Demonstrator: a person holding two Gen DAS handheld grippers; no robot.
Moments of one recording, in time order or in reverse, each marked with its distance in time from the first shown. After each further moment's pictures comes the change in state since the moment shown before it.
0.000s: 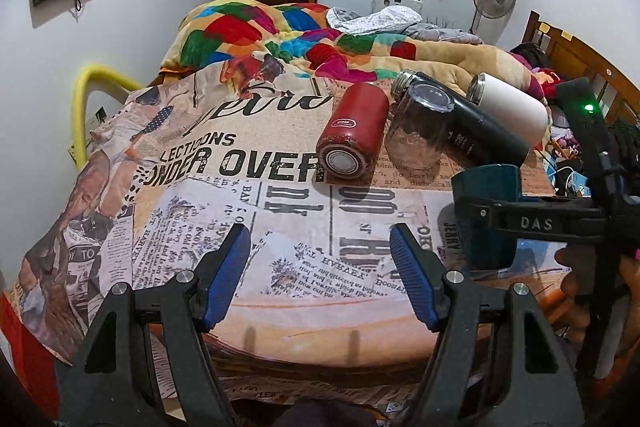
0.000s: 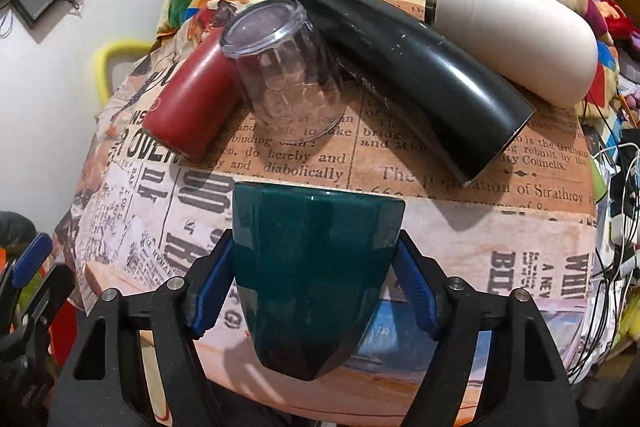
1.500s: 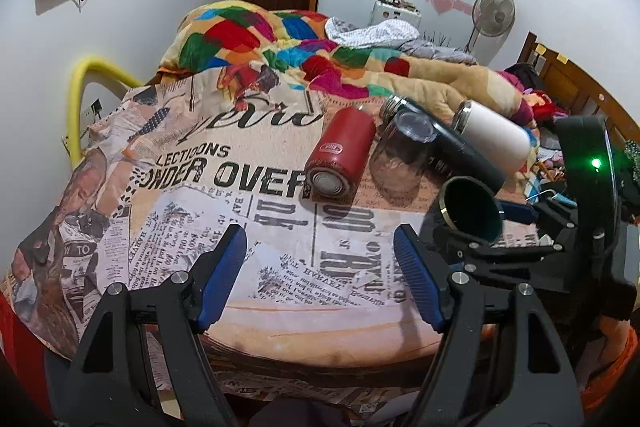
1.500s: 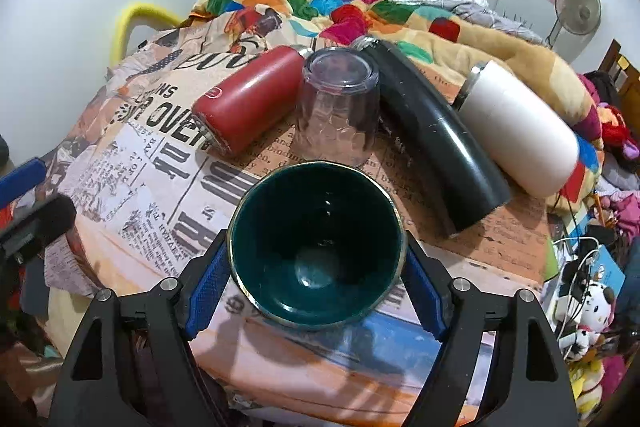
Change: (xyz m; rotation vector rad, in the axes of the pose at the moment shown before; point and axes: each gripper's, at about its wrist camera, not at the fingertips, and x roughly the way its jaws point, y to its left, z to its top) left arm -0.026 0.001 0.019 -0.059 -0.022 -0.050; right arm -0.028 0.043 -0.005 -0.270 -0.091 -0.117
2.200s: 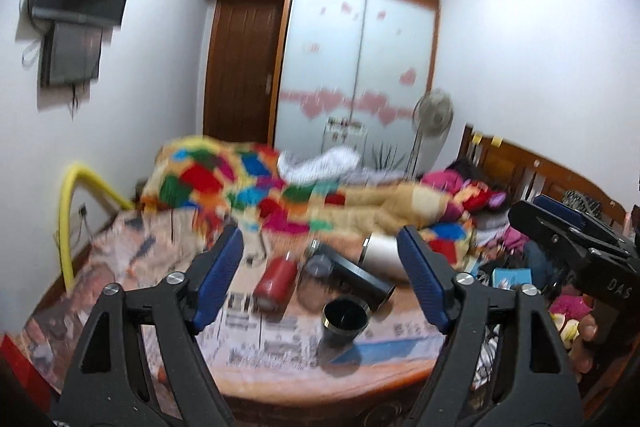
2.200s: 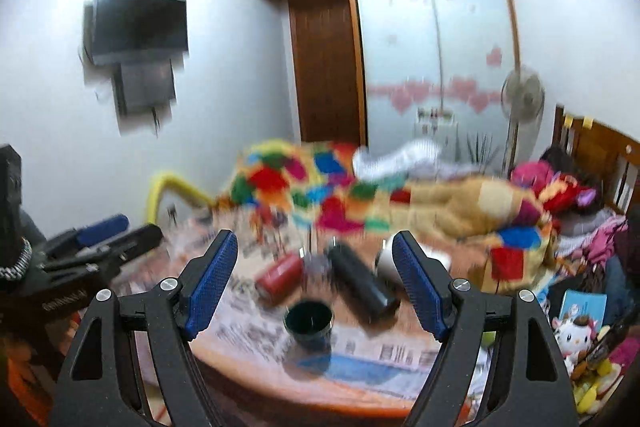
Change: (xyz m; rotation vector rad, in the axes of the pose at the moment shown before) left arm -0.205 -0.060 0.030 0.082 -0.473 -0.131; right arm -0.275 -0.017 -0.041 0.103 -0.705 0.011
